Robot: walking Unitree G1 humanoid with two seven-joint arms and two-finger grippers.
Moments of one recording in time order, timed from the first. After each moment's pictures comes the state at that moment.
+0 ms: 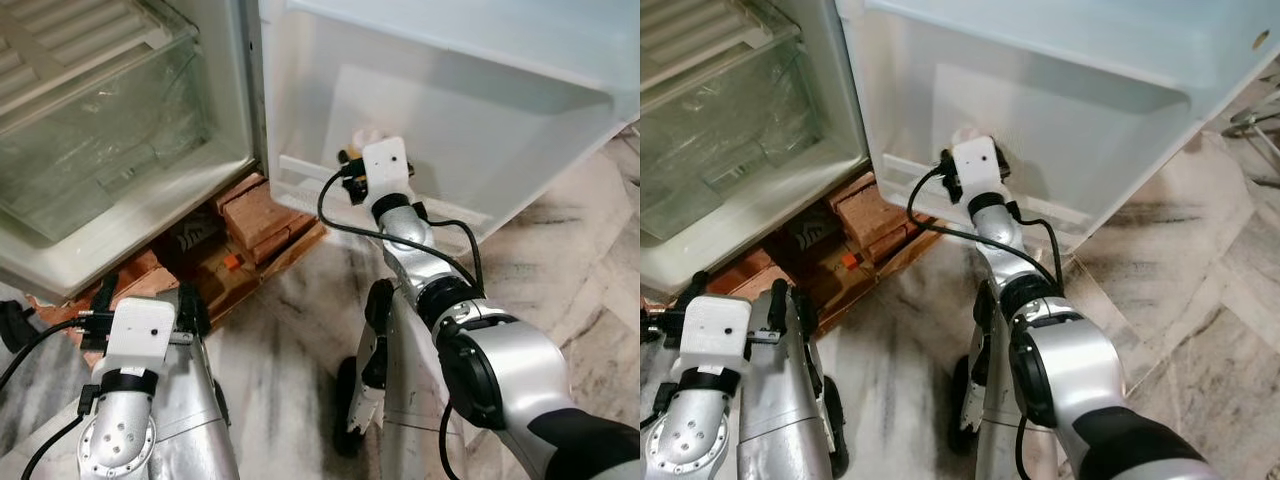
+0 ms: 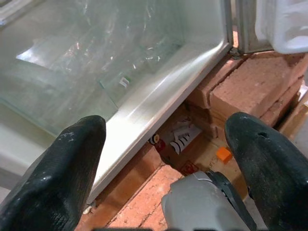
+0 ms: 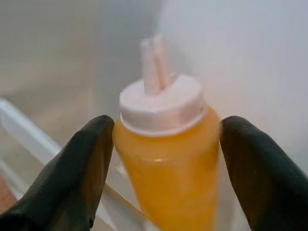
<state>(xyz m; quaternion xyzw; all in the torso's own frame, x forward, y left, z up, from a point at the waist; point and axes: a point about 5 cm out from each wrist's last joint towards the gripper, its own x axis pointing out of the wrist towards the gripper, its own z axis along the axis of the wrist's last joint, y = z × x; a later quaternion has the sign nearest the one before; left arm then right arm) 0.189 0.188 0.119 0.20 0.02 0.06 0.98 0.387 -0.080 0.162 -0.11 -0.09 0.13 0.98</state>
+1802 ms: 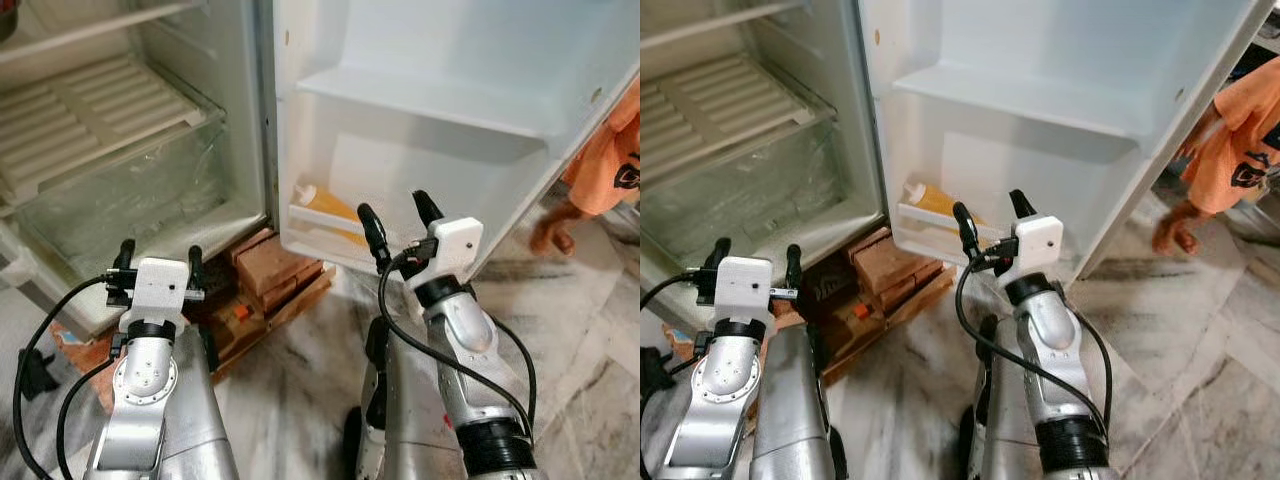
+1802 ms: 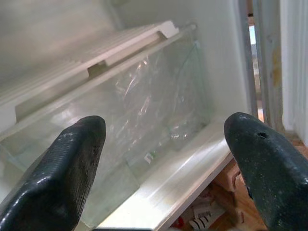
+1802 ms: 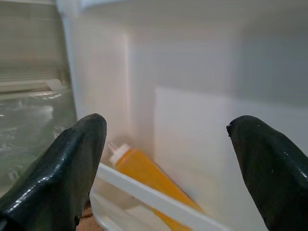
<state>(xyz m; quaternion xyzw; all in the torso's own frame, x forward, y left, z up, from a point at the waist) 0.246 0.188 0.102 0.19 -0.02 0.07 0.98 0.284 -0.128 0.122 0.04 -0.12 0.15 0.98</state>
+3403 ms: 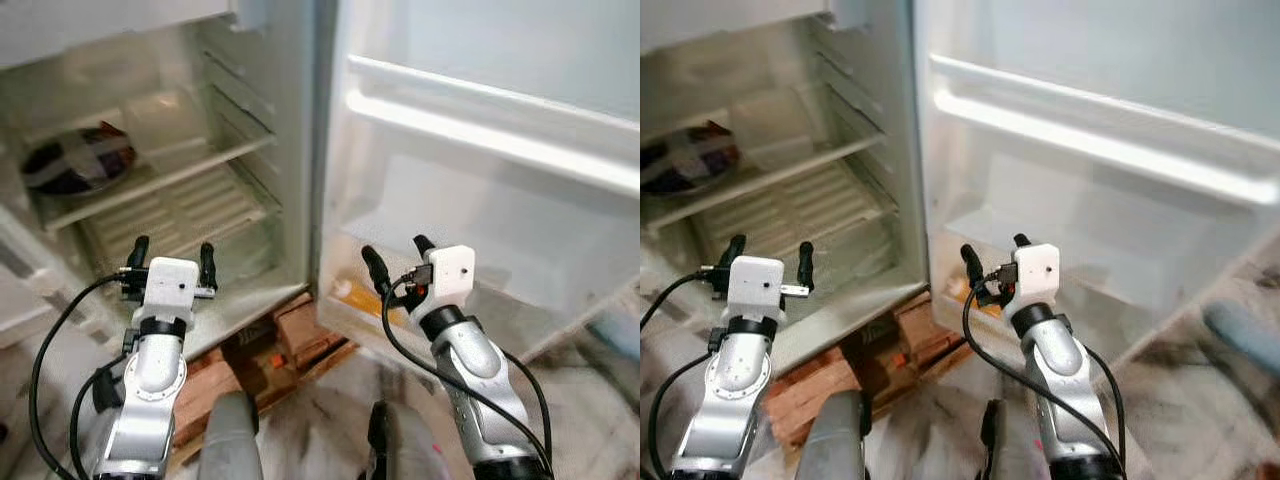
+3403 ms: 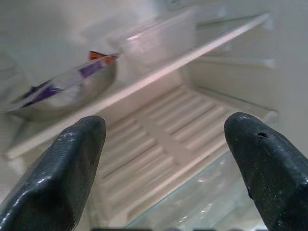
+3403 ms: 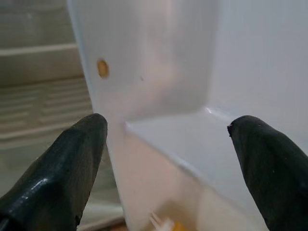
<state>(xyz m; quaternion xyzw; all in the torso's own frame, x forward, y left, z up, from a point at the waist) 0.253 0.184 0.096 0.18 -0.03 0.06 0.98 0.264 -0.132 0.101 0.03 -0.01 0.16 0.99</state>
